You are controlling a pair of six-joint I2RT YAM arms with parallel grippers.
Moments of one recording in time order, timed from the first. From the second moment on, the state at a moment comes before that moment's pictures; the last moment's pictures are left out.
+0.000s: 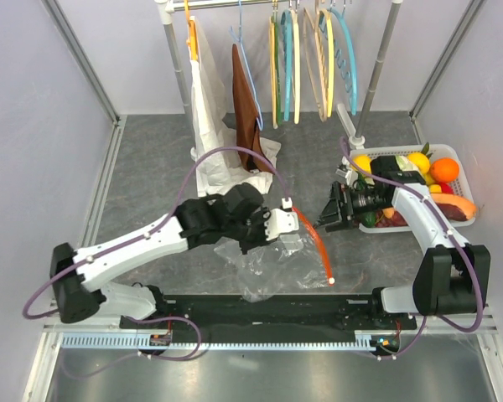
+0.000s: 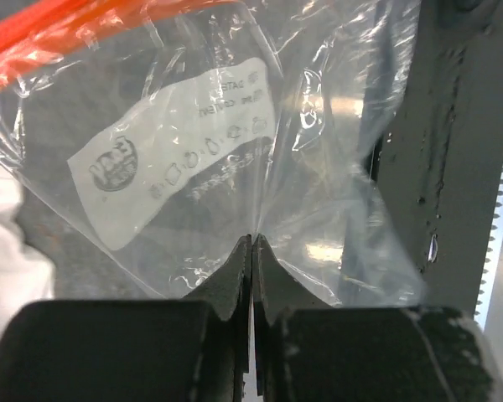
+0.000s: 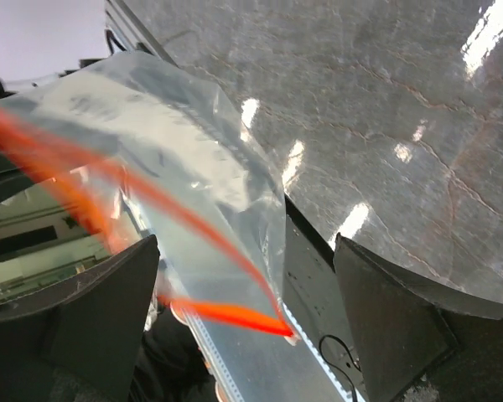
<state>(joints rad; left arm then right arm) -1.05 1.35 1.19 -0.70 0.22 0.35 0.04 1.37 1.01 -1.02 -0.99 -0.07</state>
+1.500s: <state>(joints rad) -1.06 1.18 1.05 -0.64 0.24 0.43 0.11 1.58 1.04 -1.24 -1.21 -0.54</state>
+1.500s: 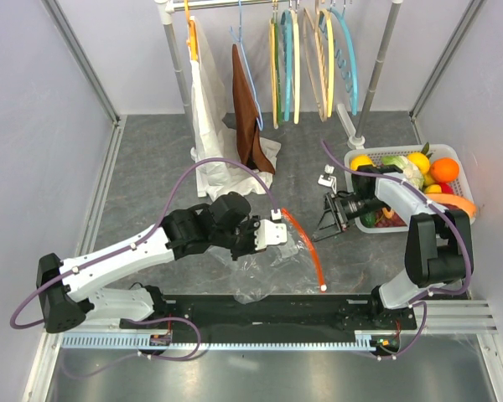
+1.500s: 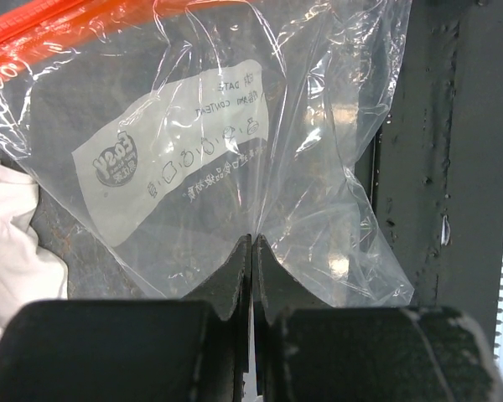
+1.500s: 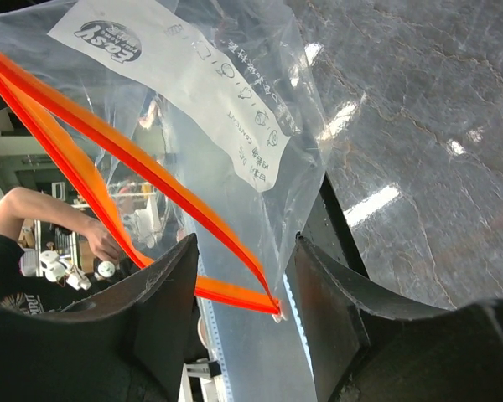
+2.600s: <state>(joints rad) -1.05 1.12 1.03 -0.55 0.17 0.41 0.23 1.33 1.11 -0.85 -1.07 -0.15</state>
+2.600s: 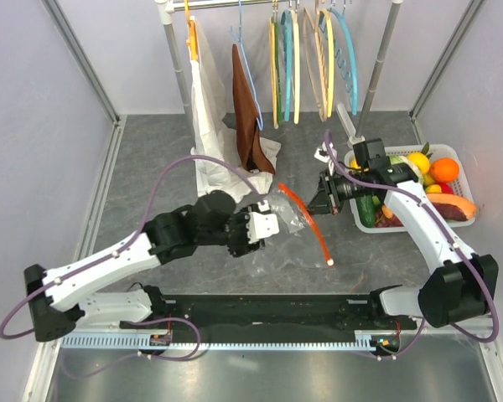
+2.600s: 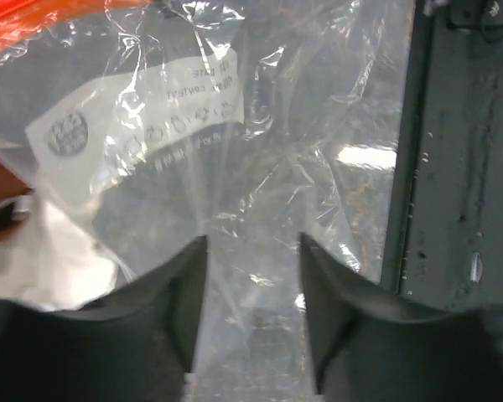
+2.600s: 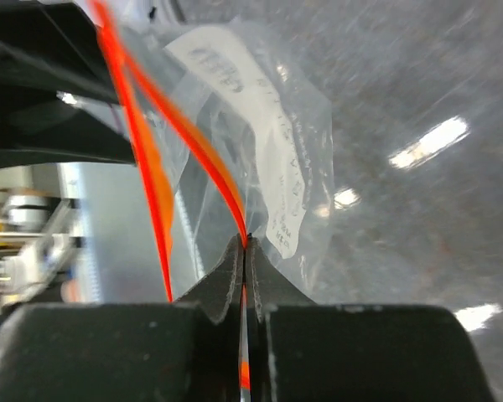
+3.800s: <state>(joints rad) -1.25 1.12 1.21 -0.62 0.27 1.09 0.41 1.35 1.28 -0.89 -0.75 0.13</state>
